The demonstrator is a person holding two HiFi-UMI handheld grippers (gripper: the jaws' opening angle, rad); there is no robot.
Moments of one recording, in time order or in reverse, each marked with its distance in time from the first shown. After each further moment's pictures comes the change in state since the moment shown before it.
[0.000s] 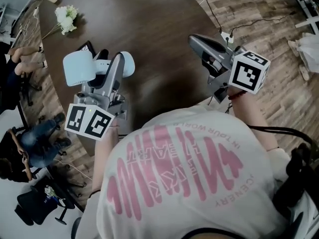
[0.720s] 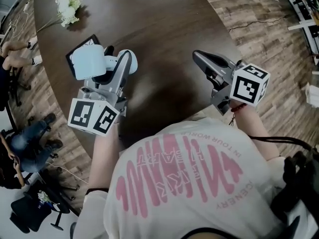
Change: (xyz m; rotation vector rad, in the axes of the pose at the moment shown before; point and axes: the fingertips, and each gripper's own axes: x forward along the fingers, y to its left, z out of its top) left arm -0.017 0.059 -0.020 0.033 0.036 -0.039; right arm 0.033 0.016 -0.060 -0.016 0.161 -0.137
